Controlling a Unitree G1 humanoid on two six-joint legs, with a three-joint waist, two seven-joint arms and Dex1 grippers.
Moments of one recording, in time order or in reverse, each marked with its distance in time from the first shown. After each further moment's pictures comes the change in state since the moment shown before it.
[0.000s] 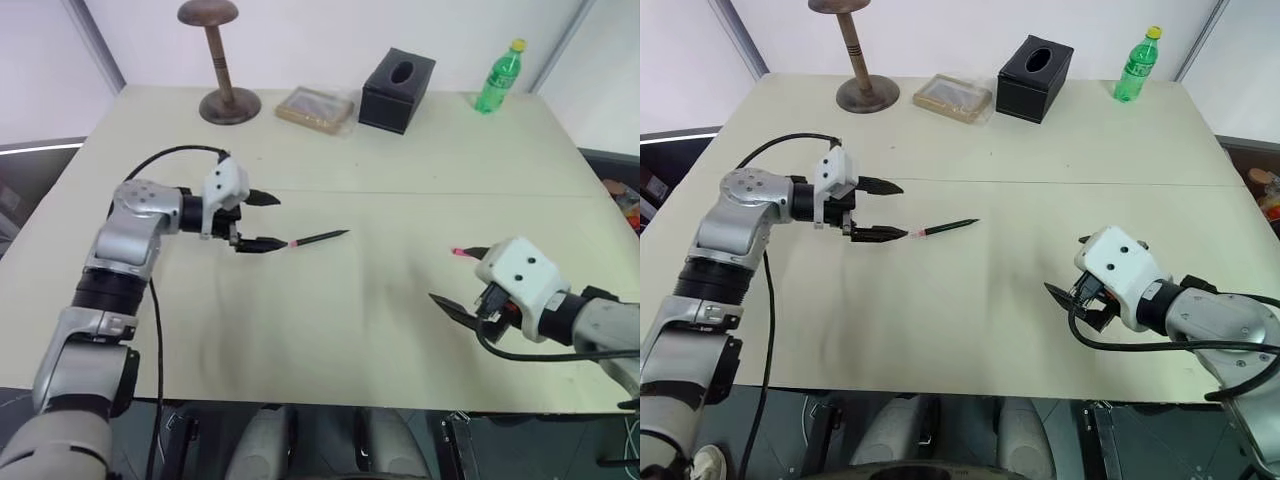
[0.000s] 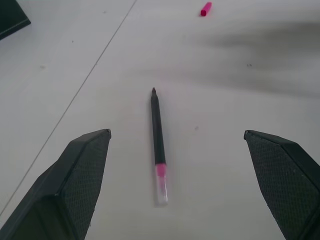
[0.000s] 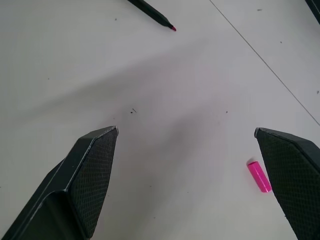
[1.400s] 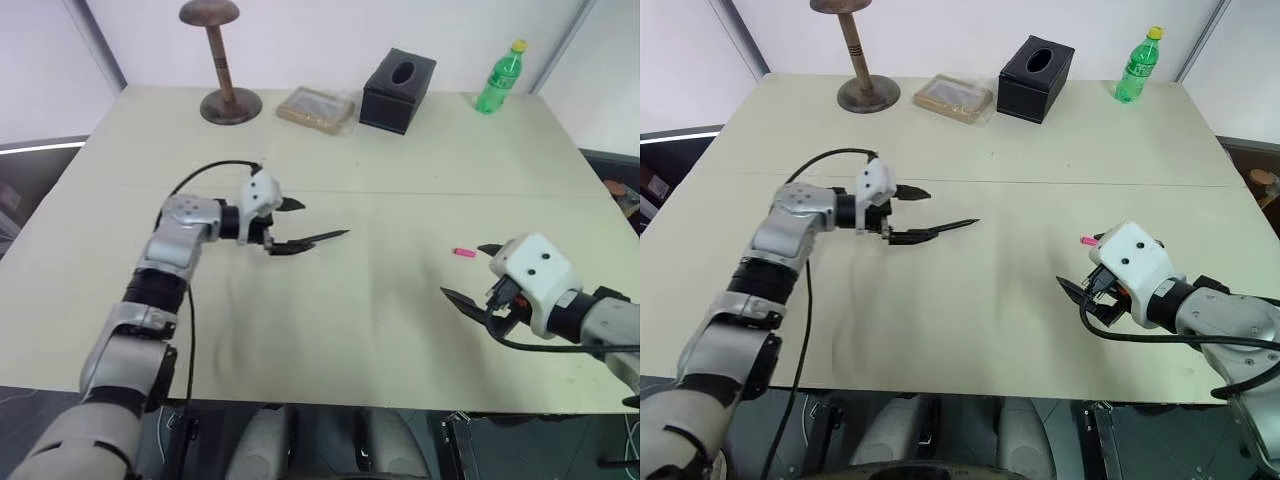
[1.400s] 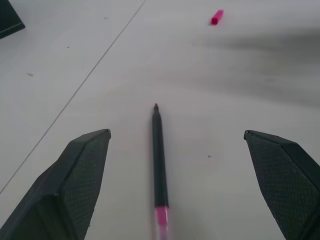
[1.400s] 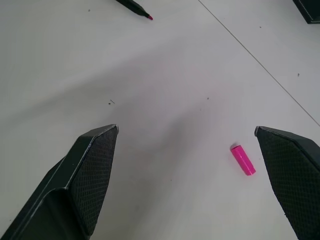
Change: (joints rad) left arm -0.051 -0.202 -0.041 0.224 0.103 -0.147 0.142; right arm 0.027 0.010 -0.035 0.048 -0.001 -0.029 -0.030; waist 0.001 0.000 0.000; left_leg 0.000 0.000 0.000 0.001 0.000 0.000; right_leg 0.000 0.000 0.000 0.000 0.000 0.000
